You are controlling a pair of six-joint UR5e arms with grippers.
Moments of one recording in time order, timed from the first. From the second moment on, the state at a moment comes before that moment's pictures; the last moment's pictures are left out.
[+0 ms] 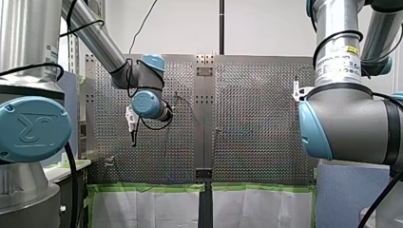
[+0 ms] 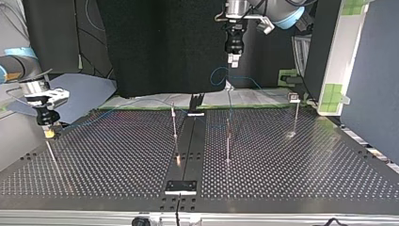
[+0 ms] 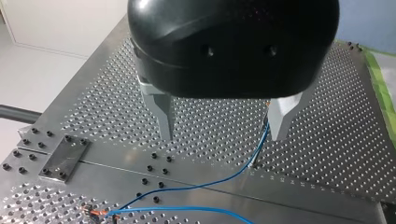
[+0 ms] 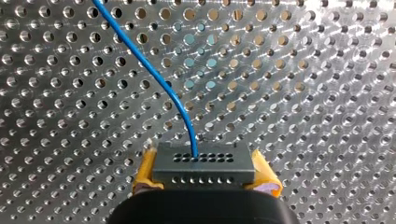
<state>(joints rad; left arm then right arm) -0.63 -1.64 -2.26 -2.49 -2.14 -1.79 1.44 -1.08 1.49 -0.43 0.94 1.57</state>
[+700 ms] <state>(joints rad) -0.63 -1.64 -2.26 -2.49 -2.14 -1.79 1.44 -1.08 1.49 -0.43 0.94 1.52</state>
